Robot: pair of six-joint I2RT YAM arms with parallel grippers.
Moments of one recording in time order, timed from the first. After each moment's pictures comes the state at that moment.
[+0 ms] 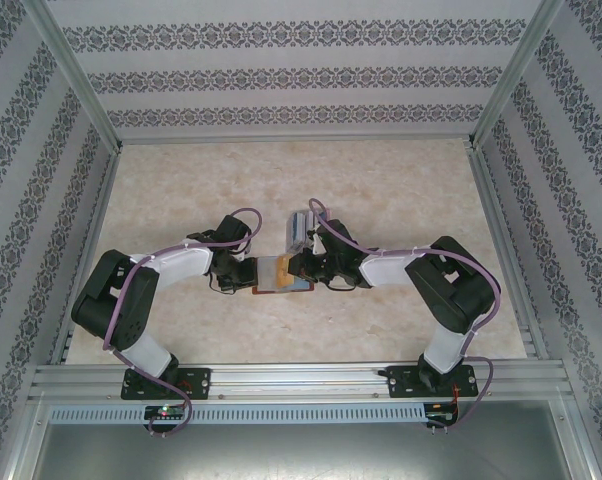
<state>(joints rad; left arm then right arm) -0.43 1.62 0.83 -0.50 0.28 -0.60 0.67 1.76 0.77 0.22 -0.51 0.96</state>
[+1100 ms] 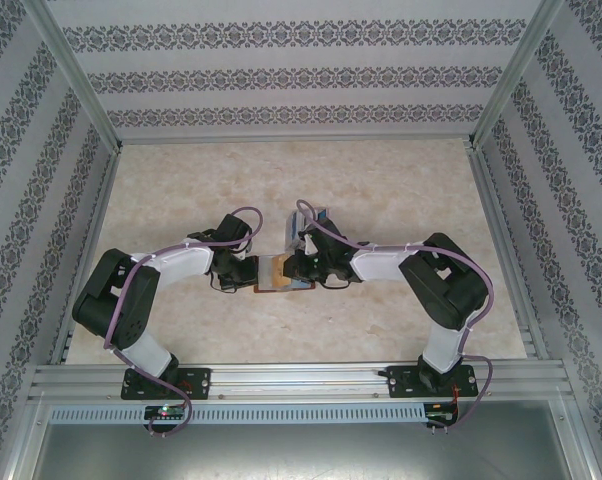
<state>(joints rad) -0.43 1.62 0.83 -0.49 0.28 -0.60 0.70 1.81 0.87 0.06 -0.48 0.88</state>
